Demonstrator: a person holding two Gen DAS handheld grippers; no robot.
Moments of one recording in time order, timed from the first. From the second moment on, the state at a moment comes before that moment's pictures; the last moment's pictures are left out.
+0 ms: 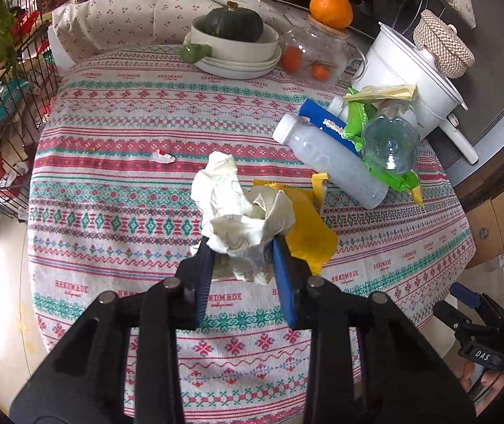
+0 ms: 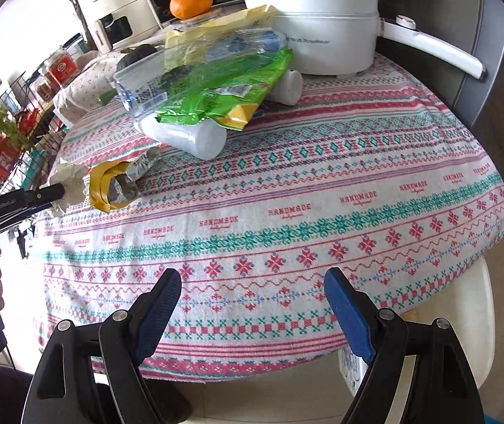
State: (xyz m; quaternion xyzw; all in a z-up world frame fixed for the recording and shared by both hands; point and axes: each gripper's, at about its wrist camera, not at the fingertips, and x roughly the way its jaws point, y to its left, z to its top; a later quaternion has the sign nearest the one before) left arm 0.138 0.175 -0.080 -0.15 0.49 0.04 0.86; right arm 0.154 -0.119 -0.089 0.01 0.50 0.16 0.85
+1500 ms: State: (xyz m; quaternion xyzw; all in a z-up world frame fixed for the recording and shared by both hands) left arm 0.099 0.161 -0.056 -0.13 0.48 -0.02 0.87; right arm 0.150 -0.001 -0.088 -0.03 0.45 0.26 0.85
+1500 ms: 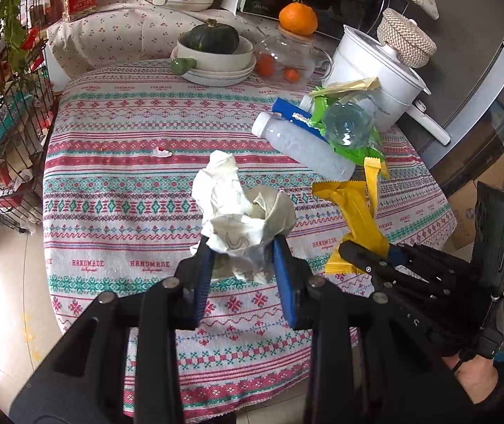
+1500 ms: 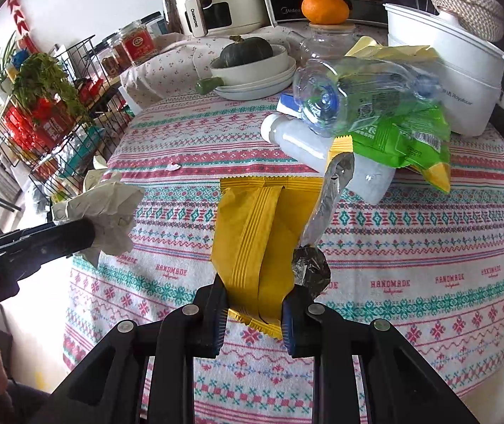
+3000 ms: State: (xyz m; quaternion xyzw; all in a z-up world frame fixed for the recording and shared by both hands) left arm 0.079 -0.206 -0.114 0.09 0.47 -0.29 0.83; right arm 0.059 -0.389 -0.099 0.12 0.49 0.02 0.86
